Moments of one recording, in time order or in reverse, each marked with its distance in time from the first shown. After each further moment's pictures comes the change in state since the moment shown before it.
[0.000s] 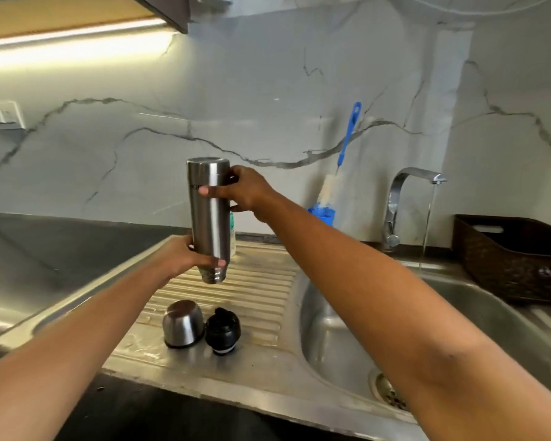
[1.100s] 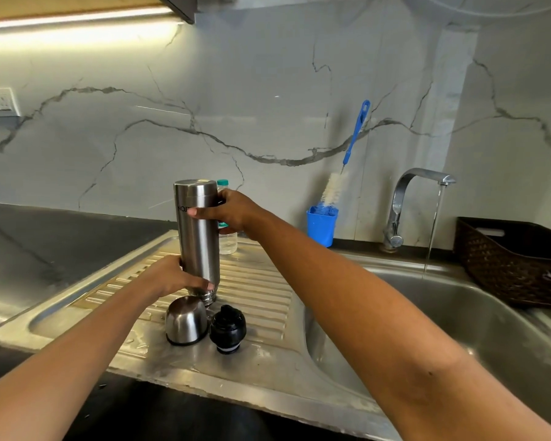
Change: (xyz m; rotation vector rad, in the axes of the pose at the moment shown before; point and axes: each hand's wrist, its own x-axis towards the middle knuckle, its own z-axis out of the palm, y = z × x) left_hand 0.000 -0.046 0.001 0.117 -0.034 -0.108; right_hand -0.003 0.023 0.040 -0.022 -0.155 0.119
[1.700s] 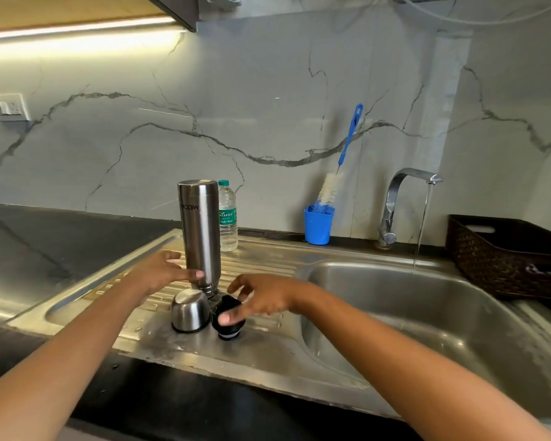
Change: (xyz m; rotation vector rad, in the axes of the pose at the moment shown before) left_hand -0.036 -0.006 -0.015 -0.188 0.038 -0.055; right_hand -0.122 0.056 0.001 -0.523 -0.364 0.165
